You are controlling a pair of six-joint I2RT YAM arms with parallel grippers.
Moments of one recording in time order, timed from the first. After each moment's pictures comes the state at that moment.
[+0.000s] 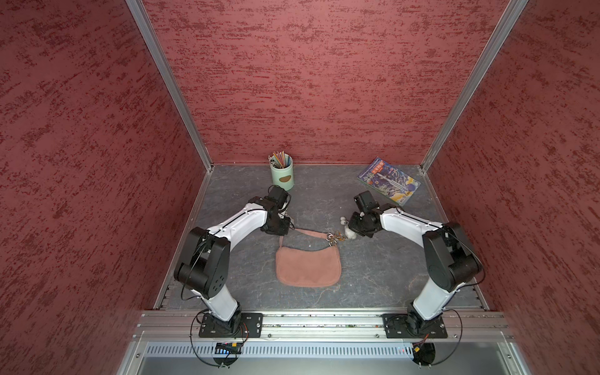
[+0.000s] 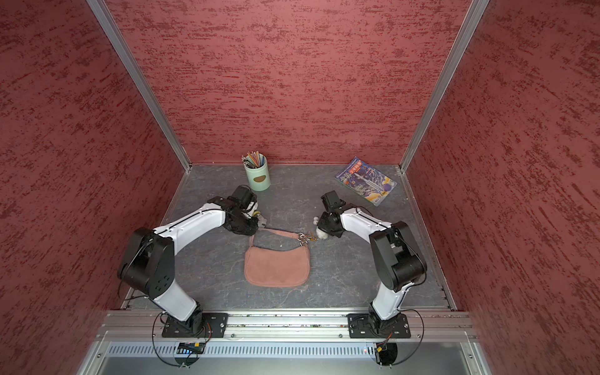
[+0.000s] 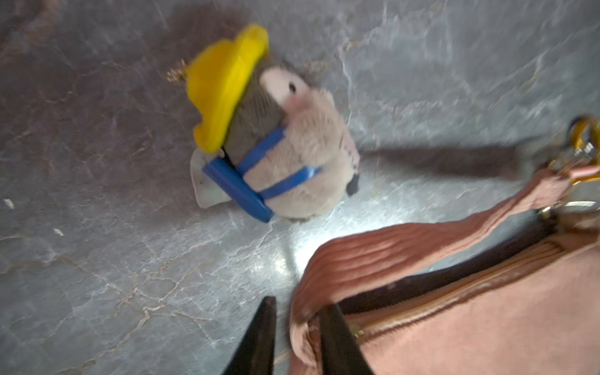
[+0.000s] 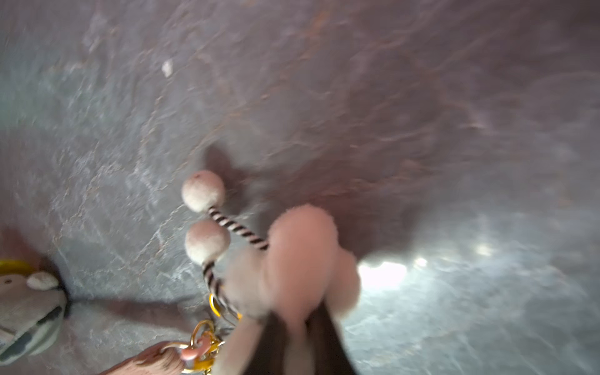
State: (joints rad) left arm -0.40 1.66 1.19 -0.80 0.07 -0.22; right arm 0.38 1.72 1.06 -0.51 -0.06 0.89
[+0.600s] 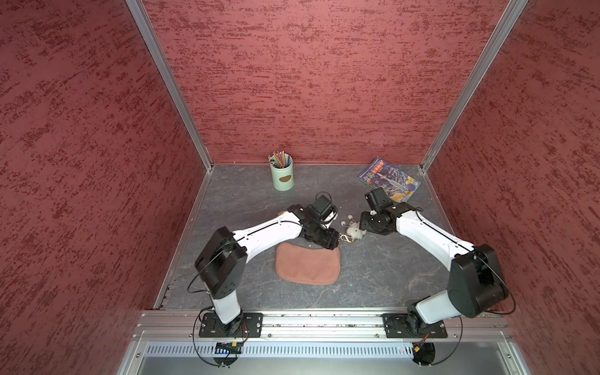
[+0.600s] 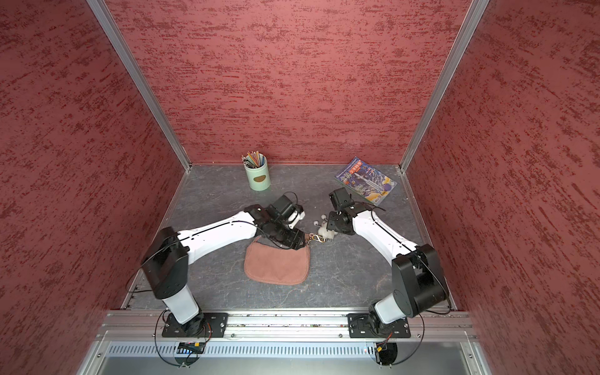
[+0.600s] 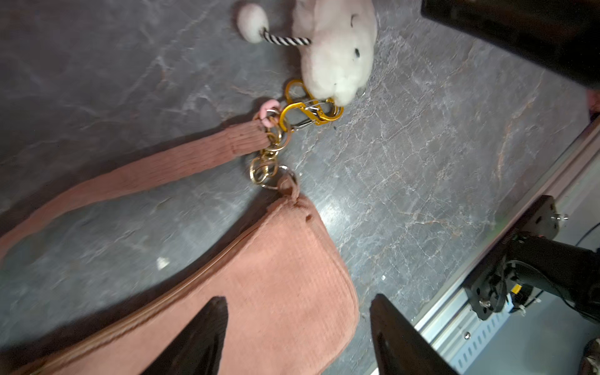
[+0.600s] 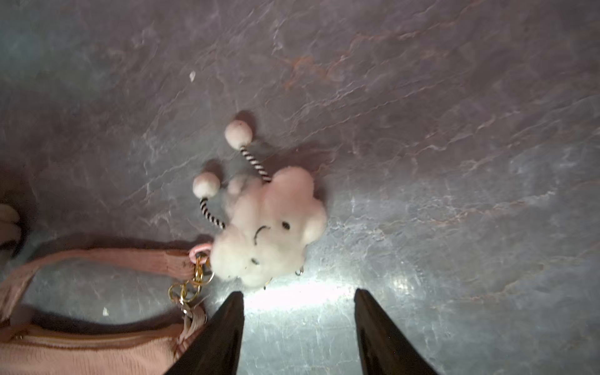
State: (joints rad) left arm -0.85 1.81 1.36 -0.70 0.22 -0.38; right arm 0.41 1.51 1.07 -0.72 0.03 0.57
